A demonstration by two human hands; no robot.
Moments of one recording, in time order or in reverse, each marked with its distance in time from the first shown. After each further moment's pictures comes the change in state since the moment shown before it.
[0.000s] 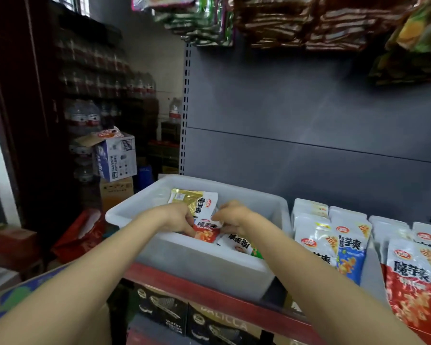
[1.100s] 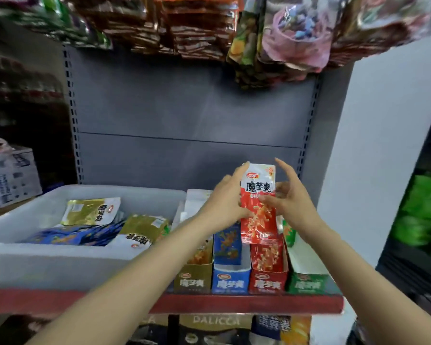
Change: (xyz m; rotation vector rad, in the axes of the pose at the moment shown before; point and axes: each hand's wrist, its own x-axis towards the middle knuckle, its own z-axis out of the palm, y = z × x) left_hand -0.032 0.284 0.076 -0.467 0.318 0.737; right_hand -0.189 0.101 -0.228 0.017 0.650 -0.523
